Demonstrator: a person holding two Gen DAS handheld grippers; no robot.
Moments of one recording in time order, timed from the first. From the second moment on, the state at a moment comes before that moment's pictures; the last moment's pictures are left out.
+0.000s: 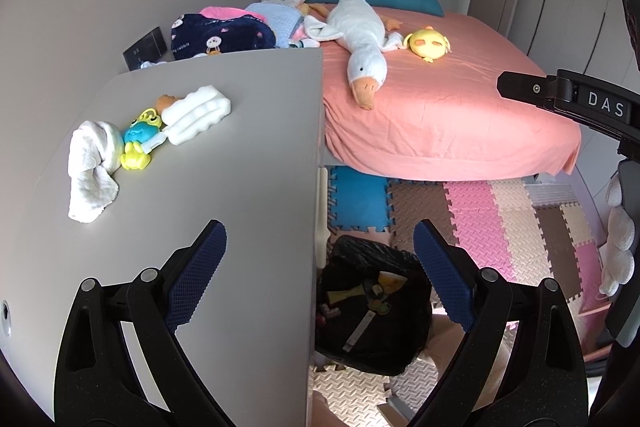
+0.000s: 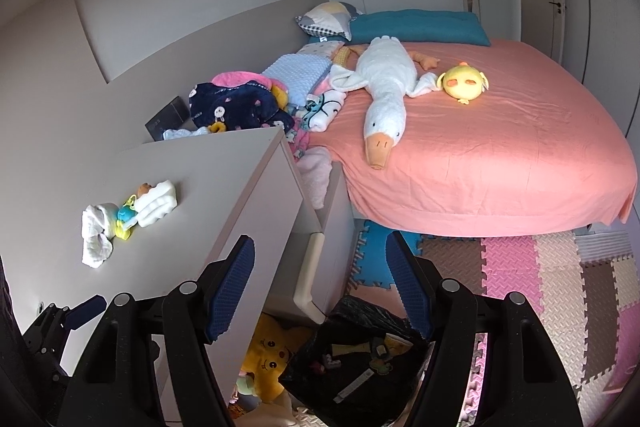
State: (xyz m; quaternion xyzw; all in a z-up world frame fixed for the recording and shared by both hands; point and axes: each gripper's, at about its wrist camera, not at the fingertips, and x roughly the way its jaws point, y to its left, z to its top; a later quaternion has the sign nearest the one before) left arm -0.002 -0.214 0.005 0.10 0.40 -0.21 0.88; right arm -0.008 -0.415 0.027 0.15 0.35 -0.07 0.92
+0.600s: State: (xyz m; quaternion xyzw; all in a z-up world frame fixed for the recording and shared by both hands) left arm 0.029 -0.139 0.000 0.06 0.41 -0.15 0.90; right arm 0.033 -0.352 0.013 0.13 0.37 -0.01 0.92
